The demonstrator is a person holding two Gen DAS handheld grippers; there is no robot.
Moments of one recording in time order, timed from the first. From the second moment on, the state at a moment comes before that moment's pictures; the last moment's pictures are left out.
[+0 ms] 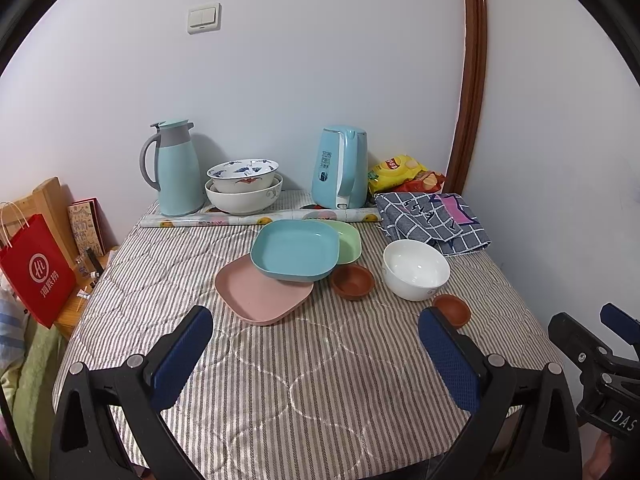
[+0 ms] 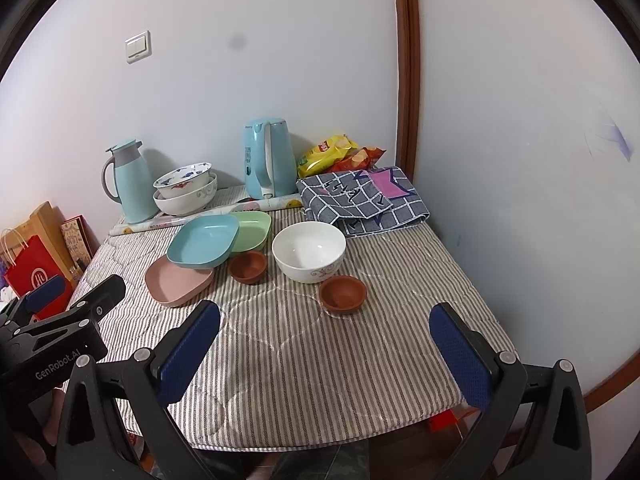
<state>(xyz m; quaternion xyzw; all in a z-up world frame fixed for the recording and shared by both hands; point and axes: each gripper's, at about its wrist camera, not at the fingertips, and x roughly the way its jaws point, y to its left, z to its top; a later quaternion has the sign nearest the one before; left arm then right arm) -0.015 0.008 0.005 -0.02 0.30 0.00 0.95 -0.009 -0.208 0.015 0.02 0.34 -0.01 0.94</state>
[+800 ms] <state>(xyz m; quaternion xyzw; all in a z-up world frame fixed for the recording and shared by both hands) -0.017 0.007 0.007 -0.02 0.30 0.00 0.95 -0.009 -0.208 0.018 0.01 0.33 -0.01 0.94</state>
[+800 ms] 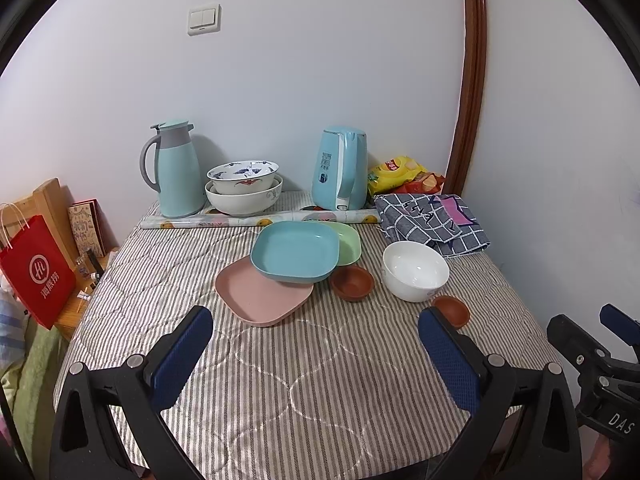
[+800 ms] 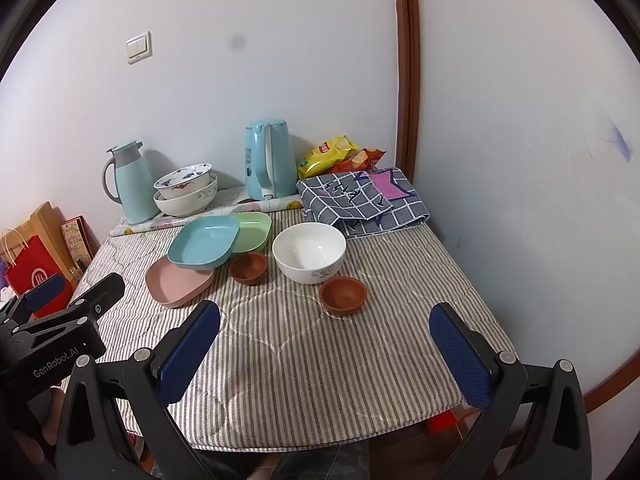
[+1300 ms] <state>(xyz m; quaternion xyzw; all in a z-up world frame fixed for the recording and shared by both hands) -0.004 0.007 0.010 -0.01 0.31 0.00 0.95 -0.002 -0.203 0.017 0.01 0.33 -0.01 0.94</state>
